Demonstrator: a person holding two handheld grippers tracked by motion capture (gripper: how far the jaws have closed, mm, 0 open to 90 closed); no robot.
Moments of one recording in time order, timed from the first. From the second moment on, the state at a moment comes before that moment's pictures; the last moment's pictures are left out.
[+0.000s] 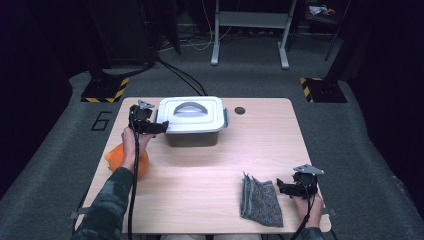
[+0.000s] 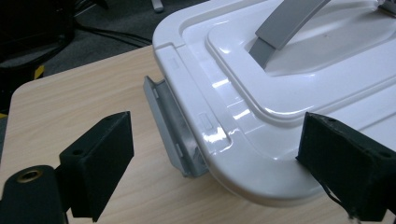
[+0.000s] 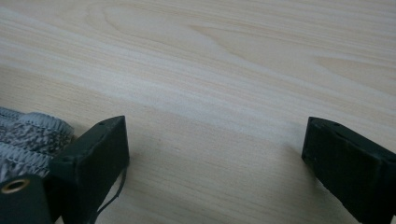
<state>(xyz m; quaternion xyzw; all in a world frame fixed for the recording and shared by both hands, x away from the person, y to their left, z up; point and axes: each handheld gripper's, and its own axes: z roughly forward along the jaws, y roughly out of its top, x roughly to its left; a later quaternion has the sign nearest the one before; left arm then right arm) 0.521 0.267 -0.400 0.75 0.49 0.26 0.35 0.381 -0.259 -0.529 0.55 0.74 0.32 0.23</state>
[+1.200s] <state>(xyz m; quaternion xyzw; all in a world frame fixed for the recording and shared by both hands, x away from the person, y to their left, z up) 0.546 0.253 -0.408 0.79 0.45 0.17 0.39 0.381 -0.259 -0.529 0.54 0.74 0.32 0.24</state>
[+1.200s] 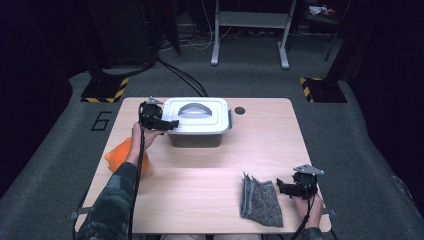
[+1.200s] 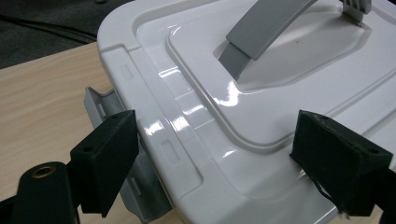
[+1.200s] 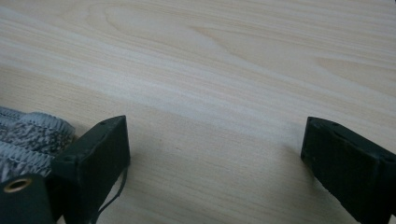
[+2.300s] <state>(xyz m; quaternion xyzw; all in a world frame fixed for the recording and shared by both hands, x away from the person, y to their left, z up) 0.546 0.216 -0.410 0.79 0.44 0.17 0.40 0.381 -0.259 -0.529 0.54 0.74 0.32 0.24</state>
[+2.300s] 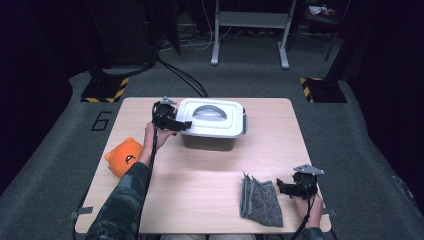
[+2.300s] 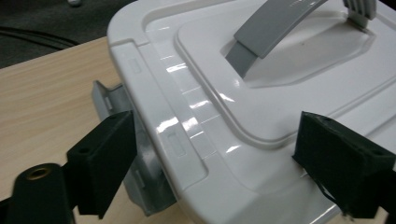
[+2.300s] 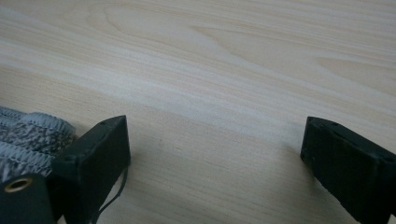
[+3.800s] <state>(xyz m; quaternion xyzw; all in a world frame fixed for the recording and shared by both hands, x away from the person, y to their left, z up) 0.404 0.196 -0.529 0.84 0.36 0.22 0.34 0.425 -0.235 -0.449 0.48 0.77 0.36 0.22</state>
